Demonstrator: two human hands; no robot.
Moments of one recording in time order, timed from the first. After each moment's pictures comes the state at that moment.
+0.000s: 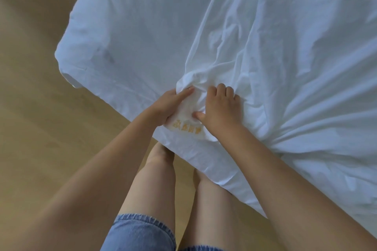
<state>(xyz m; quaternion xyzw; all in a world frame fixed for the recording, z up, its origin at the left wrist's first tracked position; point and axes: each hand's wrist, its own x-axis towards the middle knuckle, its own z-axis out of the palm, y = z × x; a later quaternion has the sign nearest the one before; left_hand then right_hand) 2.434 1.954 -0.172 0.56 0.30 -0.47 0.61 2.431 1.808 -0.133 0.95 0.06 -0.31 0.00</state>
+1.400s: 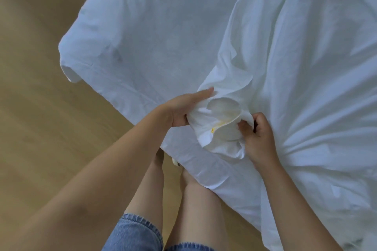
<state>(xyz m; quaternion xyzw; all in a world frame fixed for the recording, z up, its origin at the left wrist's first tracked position) 2.451 1.938 -0.143 0.35 0.29 -0.54 0.71 2.395 1.738 -0.091 0.82 -0.23 -0.21 -0.47</state>
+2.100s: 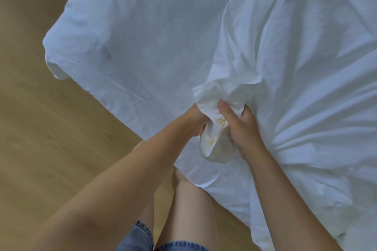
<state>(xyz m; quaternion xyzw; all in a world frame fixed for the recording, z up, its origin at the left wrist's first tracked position) 2.444 1.878 -0.118 0.33 0.25 -0.42 0.80 2.425 1.763 -0.084 0.77 -0.33 -0.28 -0.47</state>
